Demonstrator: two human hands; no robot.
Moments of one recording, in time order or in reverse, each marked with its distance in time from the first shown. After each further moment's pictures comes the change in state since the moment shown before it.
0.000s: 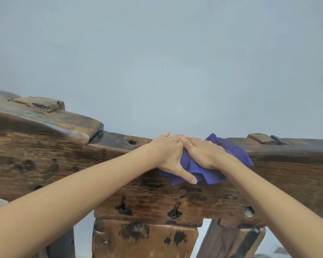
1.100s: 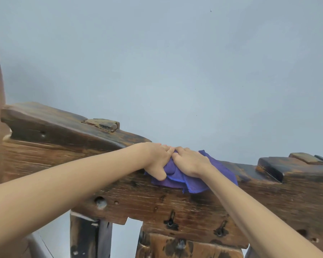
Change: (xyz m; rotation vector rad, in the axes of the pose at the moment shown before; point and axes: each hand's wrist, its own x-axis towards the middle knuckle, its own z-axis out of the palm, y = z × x) left_hand -0.110 -0.121 -0.033 0.151 -0.267 -0.132; right_hand 0.038 -0.161 0.030 0.090 0.066 -0.061
